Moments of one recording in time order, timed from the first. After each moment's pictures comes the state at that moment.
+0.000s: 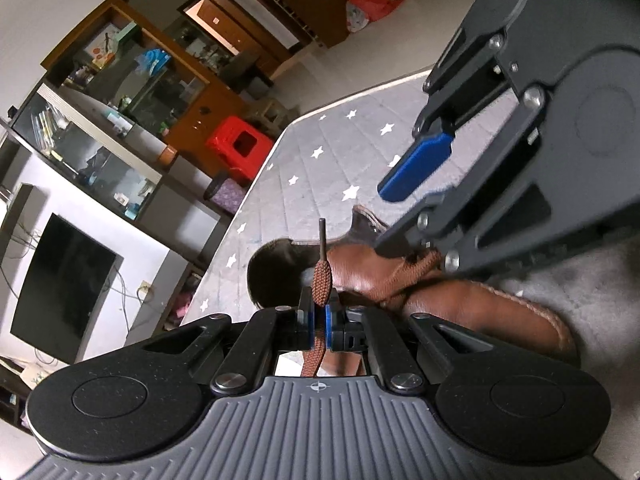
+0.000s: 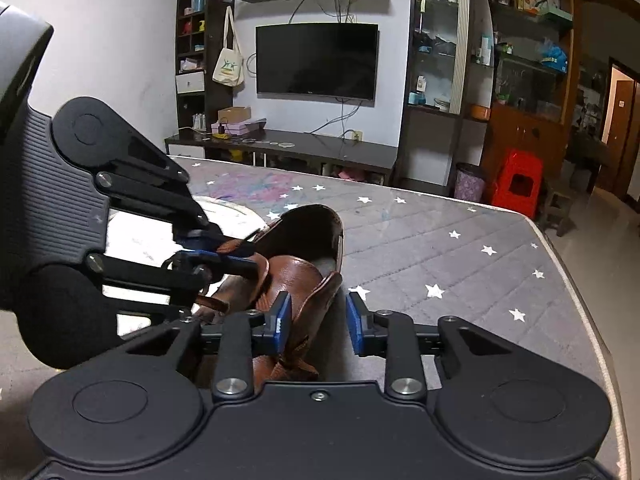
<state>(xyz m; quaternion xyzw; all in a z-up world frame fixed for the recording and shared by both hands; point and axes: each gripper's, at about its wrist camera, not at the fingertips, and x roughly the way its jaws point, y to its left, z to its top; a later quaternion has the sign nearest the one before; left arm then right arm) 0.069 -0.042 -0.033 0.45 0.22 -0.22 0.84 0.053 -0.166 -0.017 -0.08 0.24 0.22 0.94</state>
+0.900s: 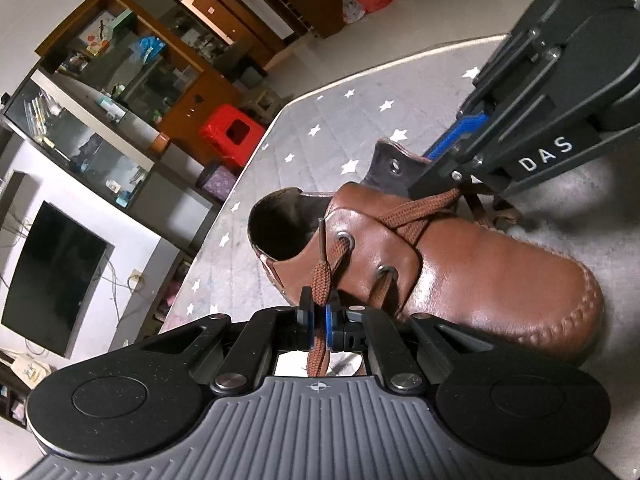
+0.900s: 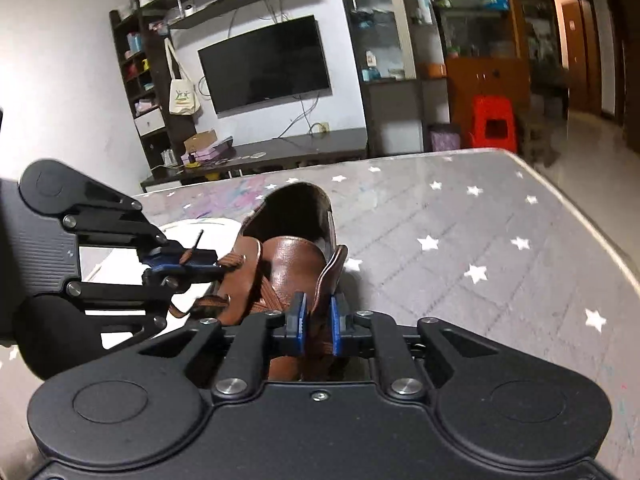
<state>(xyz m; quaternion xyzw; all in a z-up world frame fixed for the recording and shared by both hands) 0.079 -0.028 -0.039 0.44 0.23 -0.23 0.84 0.060 -0.190 -0.039 0.05 0.26 0.19 0.94</state>
